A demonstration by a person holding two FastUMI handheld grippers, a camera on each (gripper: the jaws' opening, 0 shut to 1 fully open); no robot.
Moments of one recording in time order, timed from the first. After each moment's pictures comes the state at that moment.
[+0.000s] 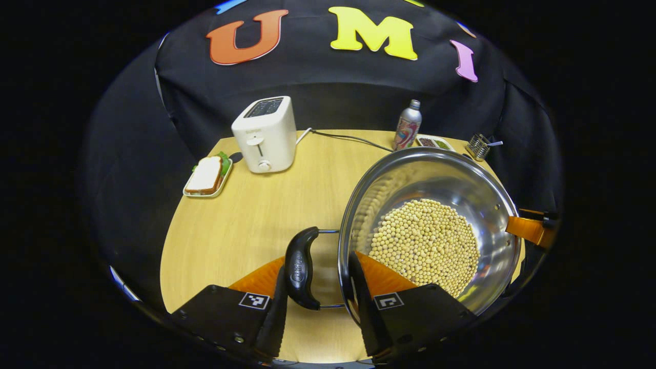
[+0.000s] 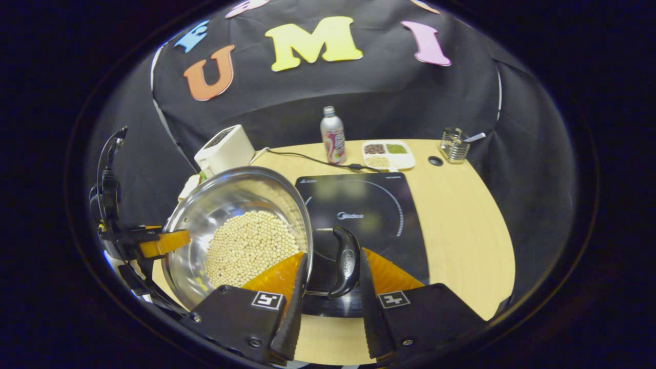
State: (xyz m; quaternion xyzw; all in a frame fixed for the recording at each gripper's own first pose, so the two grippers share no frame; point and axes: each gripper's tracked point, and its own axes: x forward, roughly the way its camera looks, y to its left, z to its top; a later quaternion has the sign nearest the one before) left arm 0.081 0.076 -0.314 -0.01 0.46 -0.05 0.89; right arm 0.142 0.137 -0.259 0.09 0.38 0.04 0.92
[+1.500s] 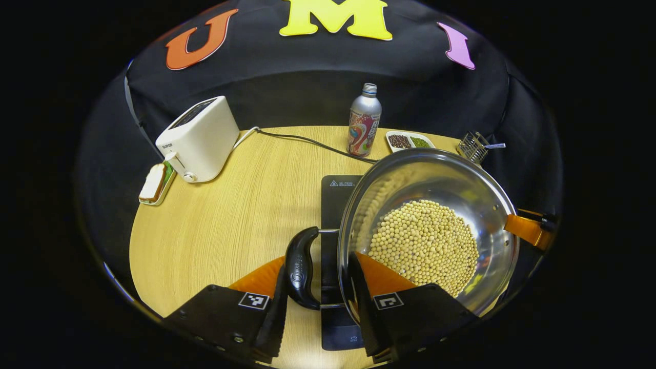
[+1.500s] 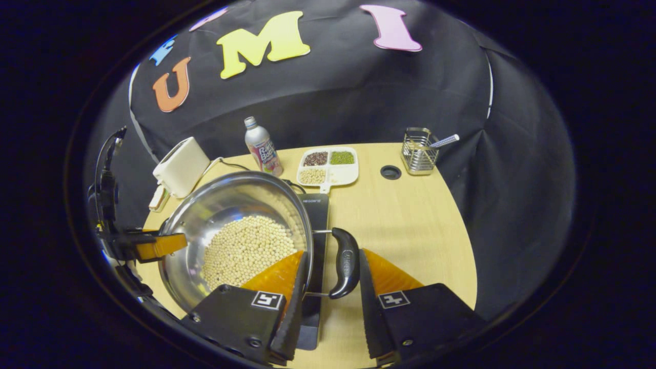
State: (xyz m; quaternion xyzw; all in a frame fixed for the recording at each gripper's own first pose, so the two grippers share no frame) left arm 0.163 -0.067 -0.343 -0.01 0.49 -0.04 0.87; right arm 0.241 -0.015 -0.289 0.08 0.41 0.03 0.91
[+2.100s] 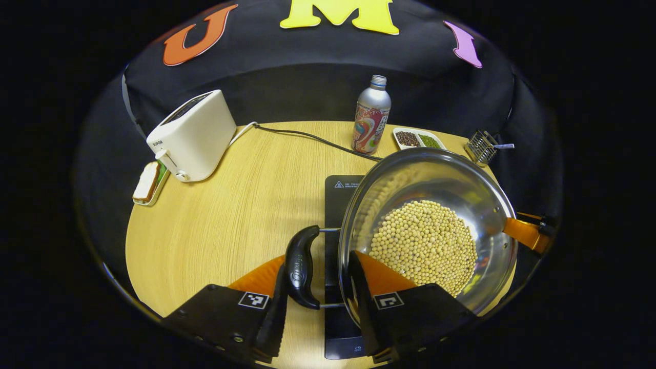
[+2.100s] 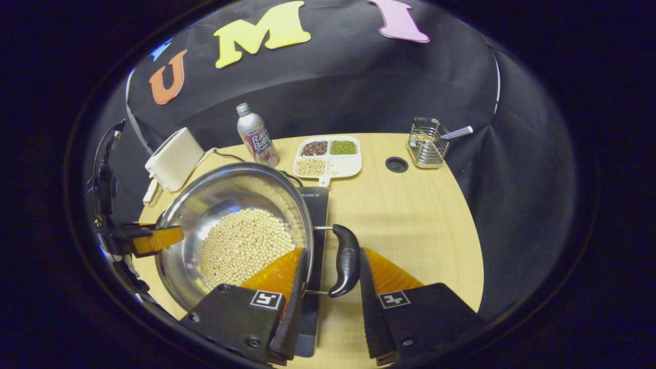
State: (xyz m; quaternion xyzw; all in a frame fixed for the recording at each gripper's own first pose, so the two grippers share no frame) left arm 0.179 -0.064 -0.364 -0.02 0.50 -0.04 0.86; right arm 0.255 -0.015 -0.313 0.06 0.43 0.03 0.90
